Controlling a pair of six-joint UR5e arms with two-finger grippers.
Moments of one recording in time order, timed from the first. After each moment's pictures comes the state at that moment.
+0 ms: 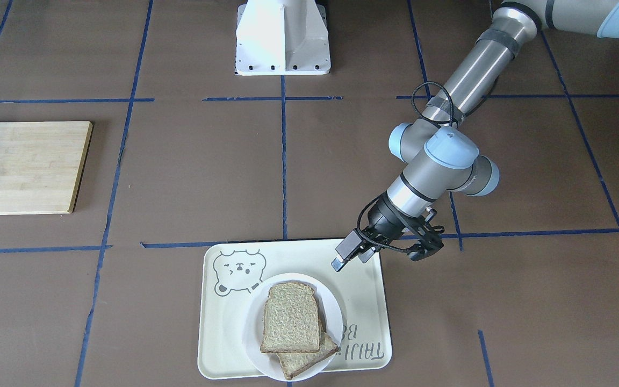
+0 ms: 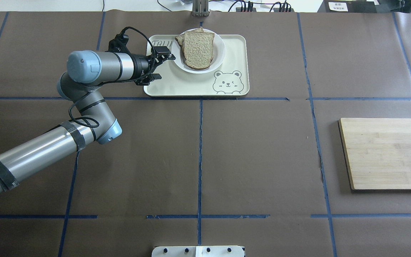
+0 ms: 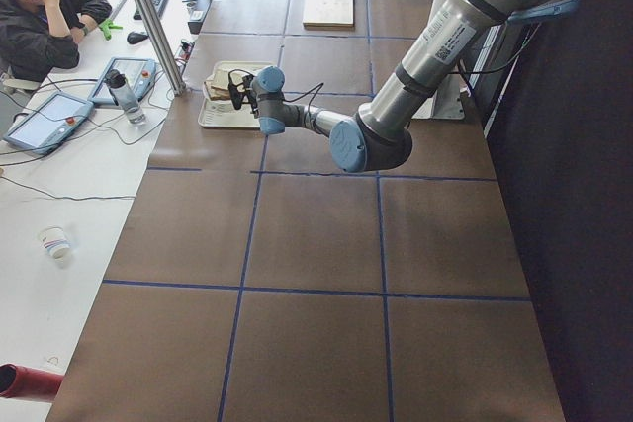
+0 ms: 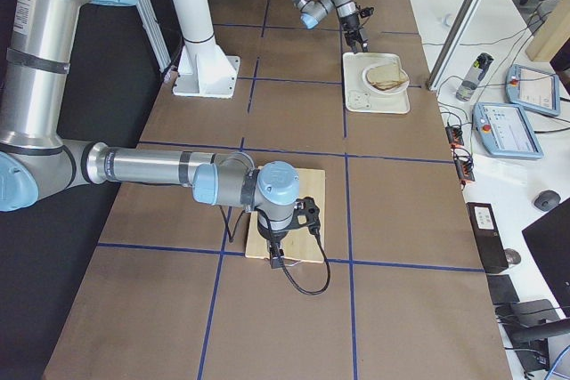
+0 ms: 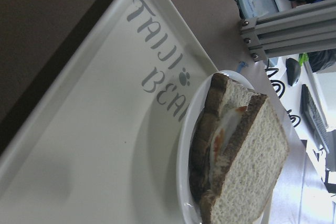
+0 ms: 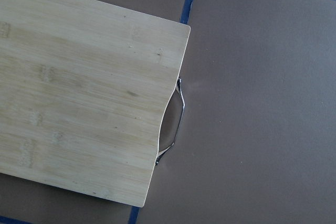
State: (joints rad) left arm -0.76 -2.30 -1.08 -2.65 -1.89 -1.67; right arm 1.55 -1.84 1.83 -1.64 2.31 -0.28
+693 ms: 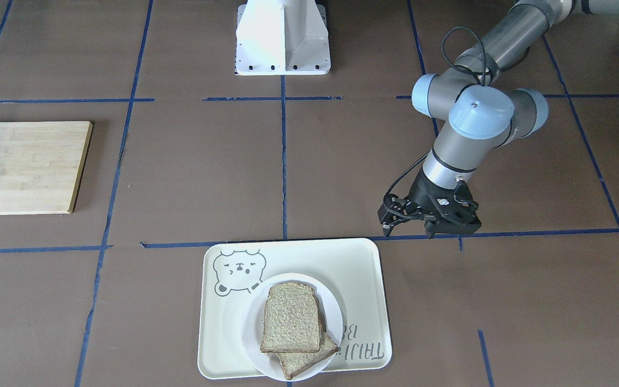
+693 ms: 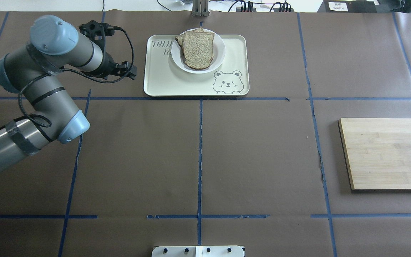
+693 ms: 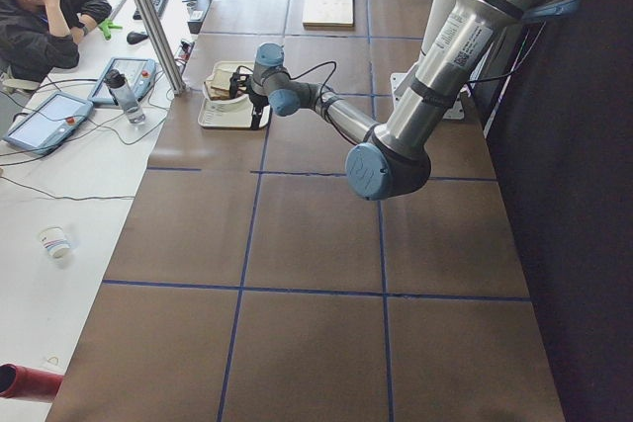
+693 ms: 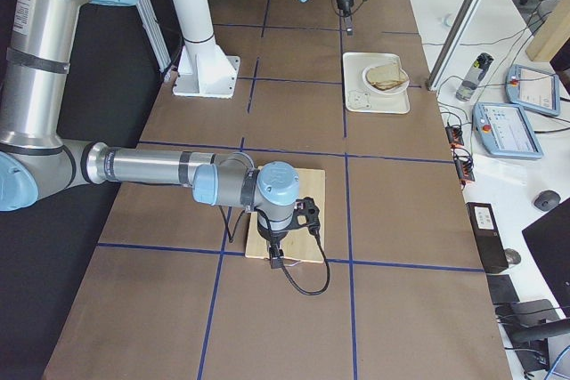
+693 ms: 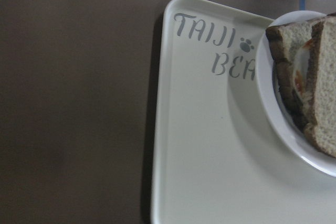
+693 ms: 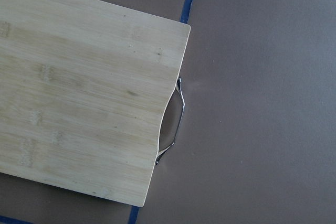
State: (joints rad) left arm -0.84 -2.10 -1.53 -1.95 -1.94 -0.94; right arm 1.55 -1.84 1.83 -1.64 2.31 -0.28
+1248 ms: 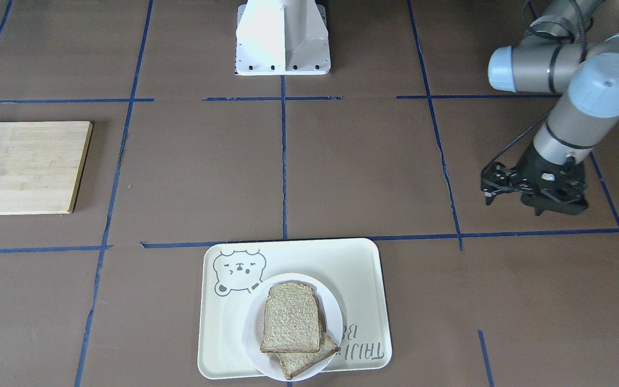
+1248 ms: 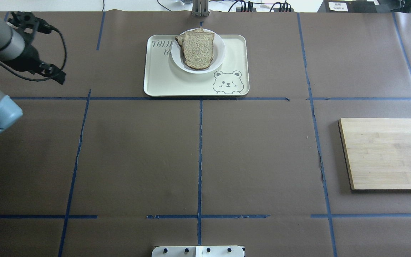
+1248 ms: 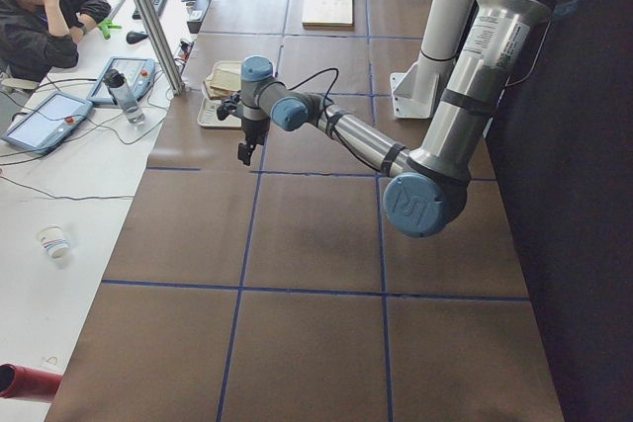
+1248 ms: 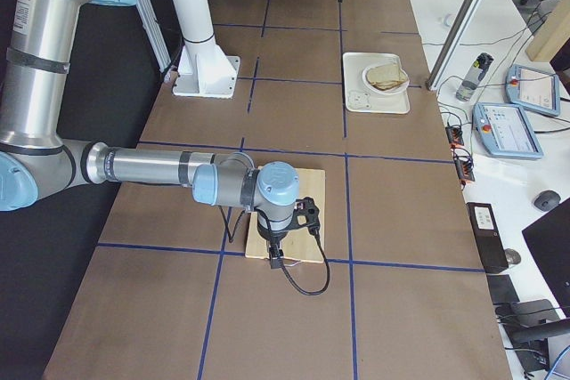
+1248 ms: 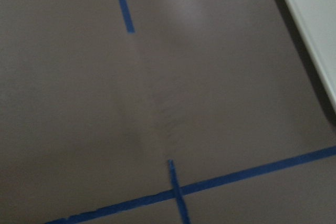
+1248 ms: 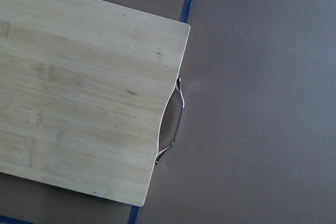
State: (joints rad) left arm -1.07 -1.87 -1.70 -1.71 -2.12 -0.38; right arm 1.55 -1.85 1.83 -1.64 2.31 -0.28
